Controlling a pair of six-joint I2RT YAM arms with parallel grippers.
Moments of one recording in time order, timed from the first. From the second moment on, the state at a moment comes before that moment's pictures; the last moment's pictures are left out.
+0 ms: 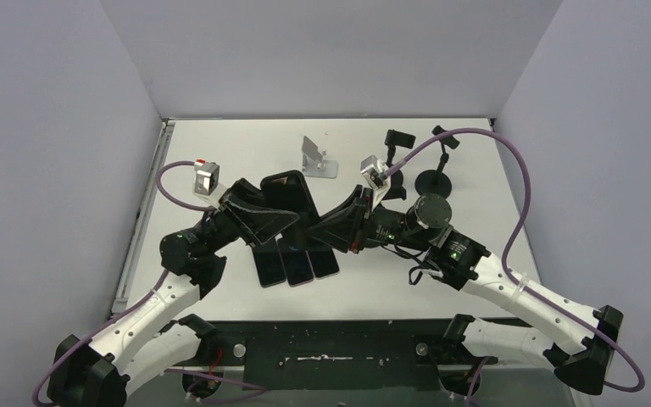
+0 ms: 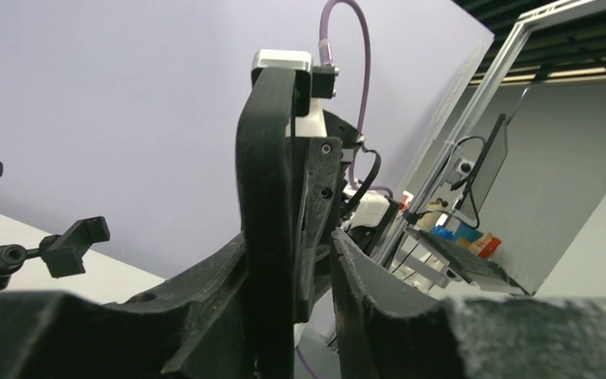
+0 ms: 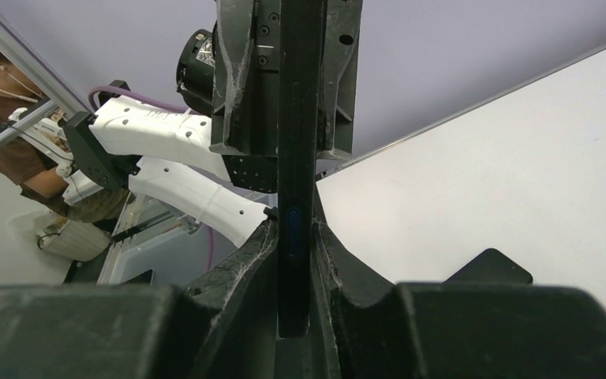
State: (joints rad) left arm -0.55 0.91 0.55 1.17 0.62 -1.18; right arm 0.93 1.00 0.96 0.18 -0.45 0.50
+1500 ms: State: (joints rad) left arm -0.55 0.91 0.55 1.03 0.55 -1.15; right arm 0.86 0.90 0.86 0.19 -0.45 0.51
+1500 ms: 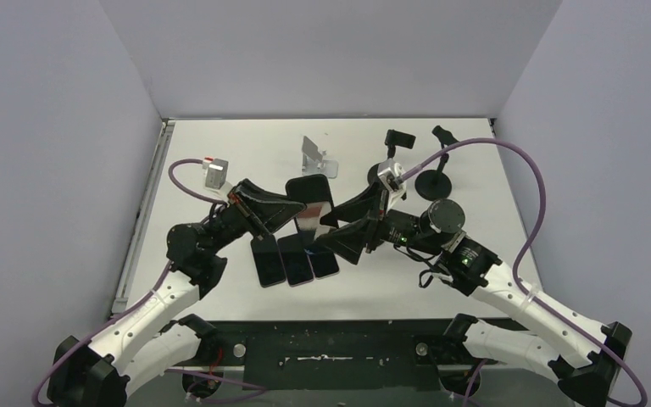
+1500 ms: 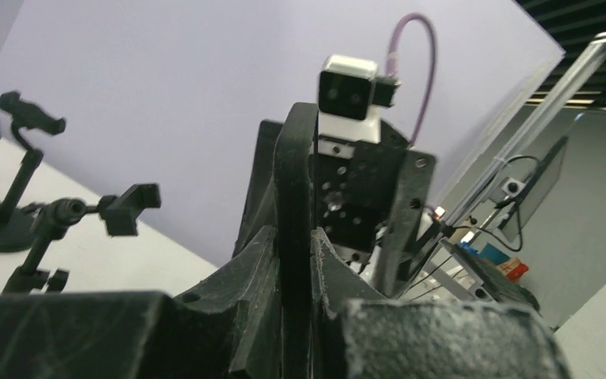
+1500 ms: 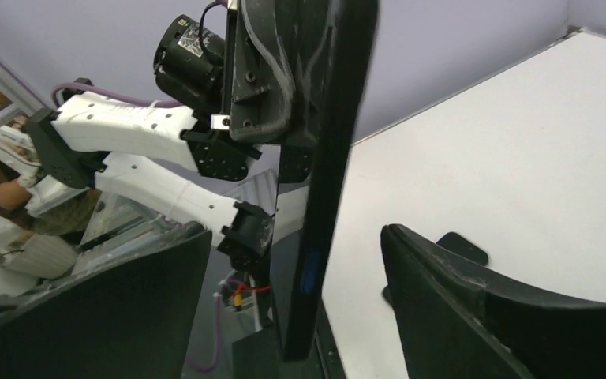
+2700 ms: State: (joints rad) left arm -0.29 1.13 0.89 -0.88 -0.22 -0.60; right arm 0.84 0.88 0.93 -0.12 -0.35 0.25
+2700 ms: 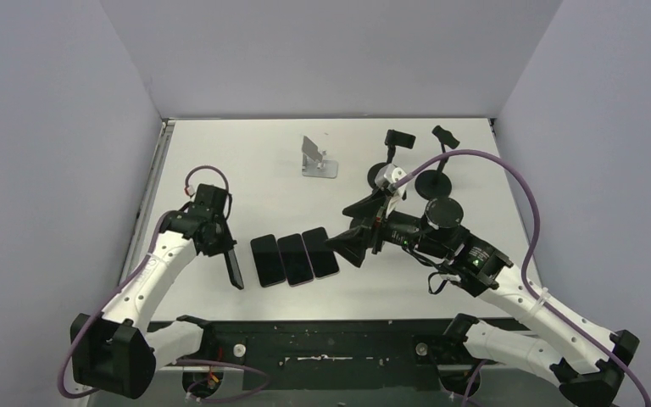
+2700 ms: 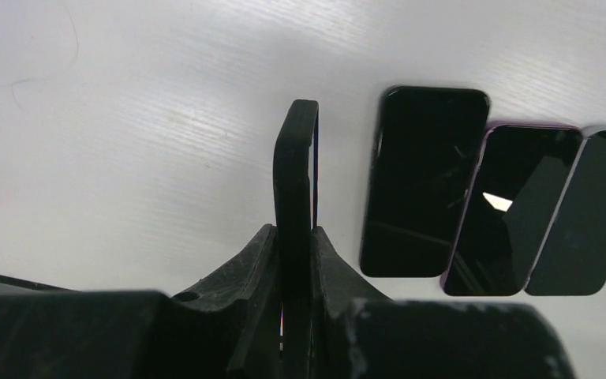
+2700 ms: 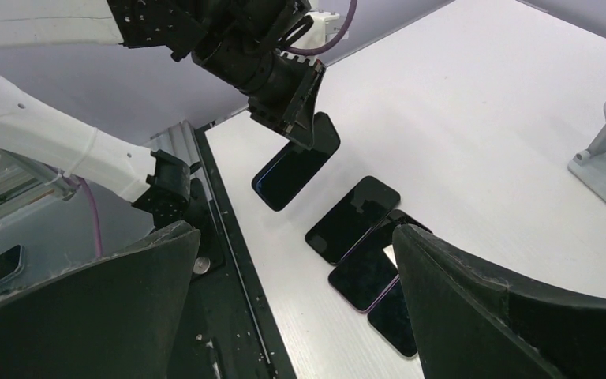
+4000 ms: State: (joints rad) left arm -0.10 1.21 0.72 -0.63 0.07 -0.47; right arm 0.84 0.94 0.92 -0.07 -0.35 0.30
